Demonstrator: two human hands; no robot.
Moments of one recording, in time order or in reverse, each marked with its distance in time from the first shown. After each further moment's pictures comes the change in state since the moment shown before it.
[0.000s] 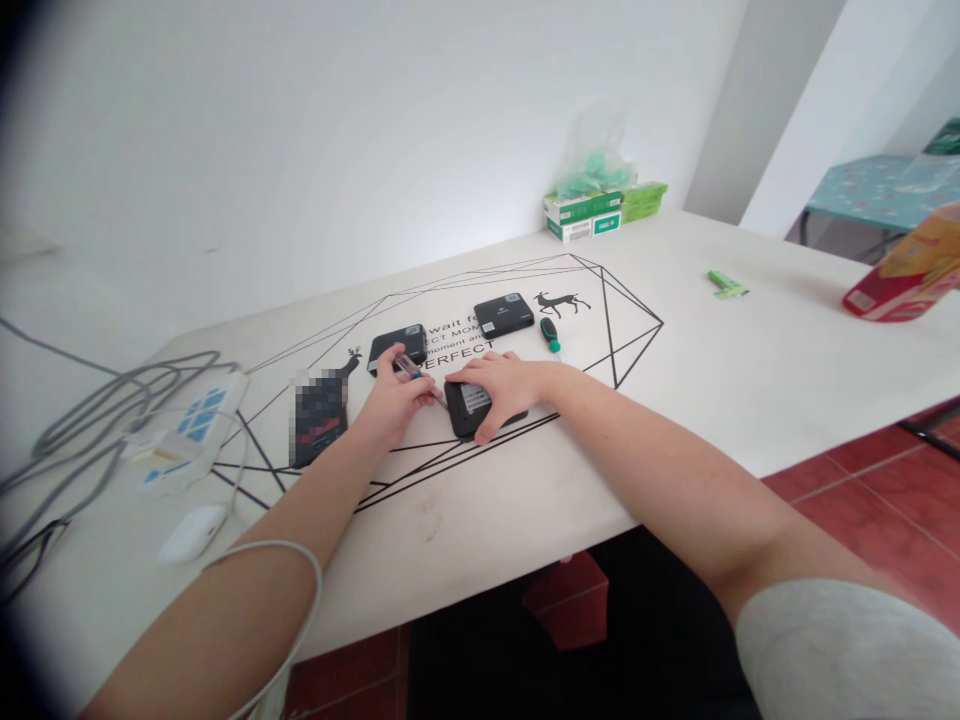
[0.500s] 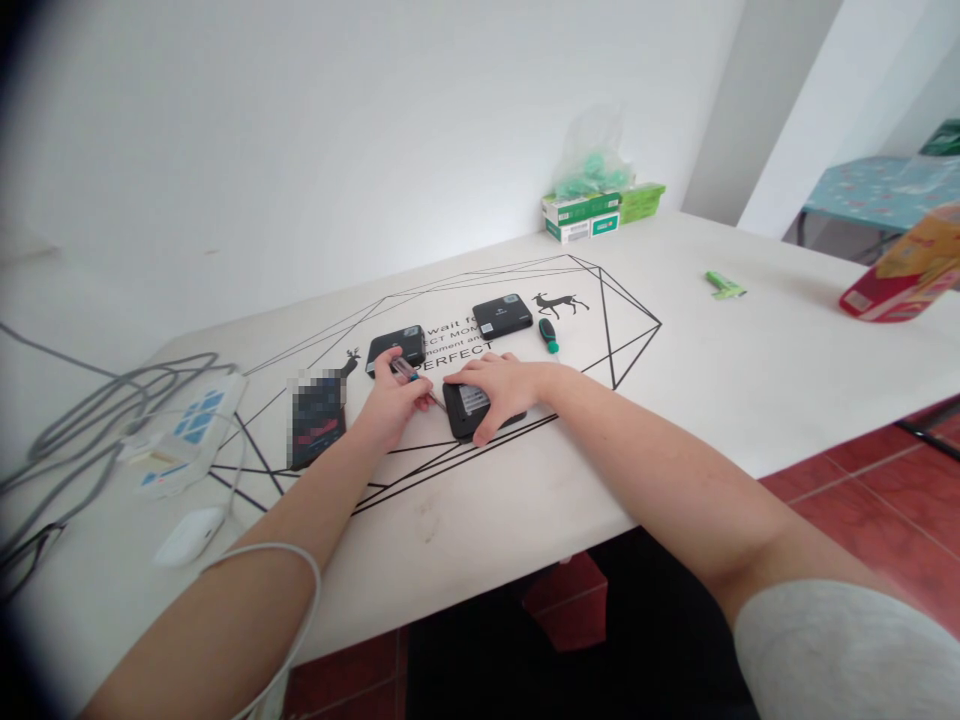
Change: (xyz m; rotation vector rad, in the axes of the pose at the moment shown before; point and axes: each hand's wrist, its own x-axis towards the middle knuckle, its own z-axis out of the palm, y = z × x) left_hand 0.002 -0.002 -0.001 0.105 0.044 0.025; right_hand 0.000 -0.001 -0.001 0.018 -0.009 0.007
